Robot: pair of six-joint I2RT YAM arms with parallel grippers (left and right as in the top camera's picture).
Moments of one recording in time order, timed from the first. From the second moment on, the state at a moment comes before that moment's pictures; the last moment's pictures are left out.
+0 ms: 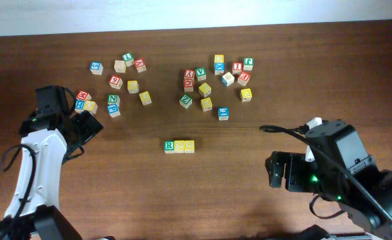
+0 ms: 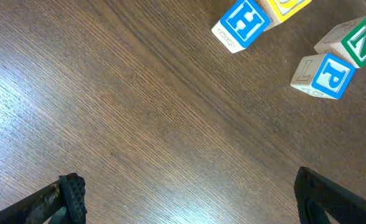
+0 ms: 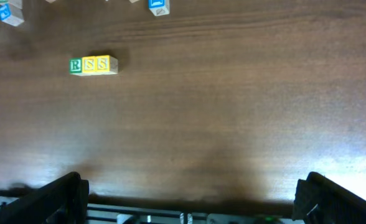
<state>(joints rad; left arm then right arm) 0.24 1.54 1.12 -0.85 -0.09 -0.50 0.45 0.98 1.41 -1.49 0.02 0.54</state>
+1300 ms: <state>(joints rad) 0.24 1.54 1.12 -0.85 -0.09 -0.50 0.09 0.08 0.30 -0.31 -0.13 0.04</state>
